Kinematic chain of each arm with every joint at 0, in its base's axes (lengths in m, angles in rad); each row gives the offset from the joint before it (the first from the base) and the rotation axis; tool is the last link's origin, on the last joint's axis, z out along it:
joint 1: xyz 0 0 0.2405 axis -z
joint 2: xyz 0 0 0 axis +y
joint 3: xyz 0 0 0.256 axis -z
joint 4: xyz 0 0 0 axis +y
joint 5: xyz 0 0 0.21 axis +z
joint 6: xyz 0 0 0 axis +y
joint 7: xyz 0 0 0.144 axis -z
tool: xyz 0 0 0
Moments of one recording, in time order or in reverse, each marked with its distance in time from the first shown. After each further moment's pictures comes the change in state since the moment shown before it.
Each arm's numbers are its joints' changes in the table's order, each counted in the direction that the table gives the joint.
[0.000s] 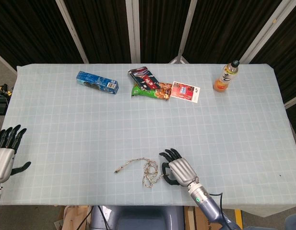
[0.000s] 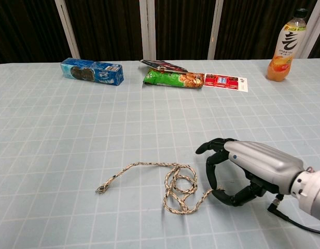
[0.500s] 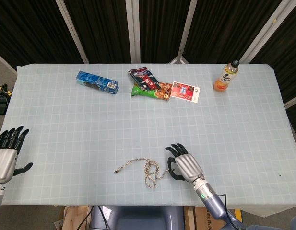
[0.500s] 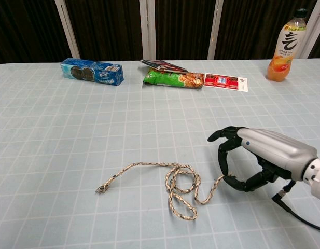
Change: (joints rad) left arm 0.005 0.001 -0.003 -0.034 -0.017 -0.025 -0.033; right arm 0.004 0.042 -0.022 0.000 0.005 0.027 -0.020
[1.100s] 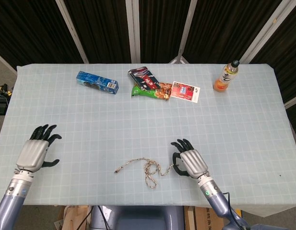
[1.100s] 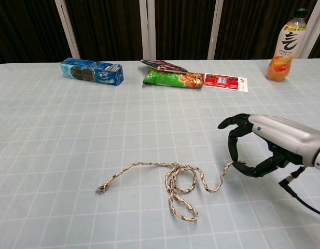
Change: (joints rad) left arm 0.152 -0.023 0.061 -0.227 -0.183 -0.237 -0.200; right arm 0.002 0.048 -0.023 -0.044 0.038 0.016 0.024
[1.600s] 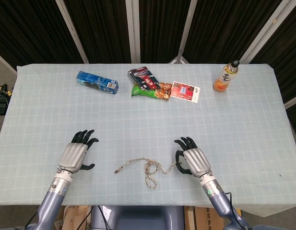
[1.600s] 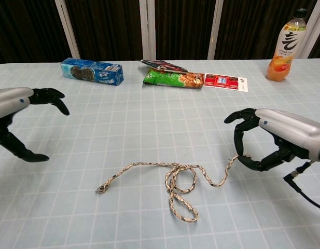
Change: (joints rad) left arm 0.115 -0.310 0.016 -0.053 -0.162 -0.005 -0.266; right arm 0.009 0.020 -0.011 -0.024 0.024 0.022 0.017
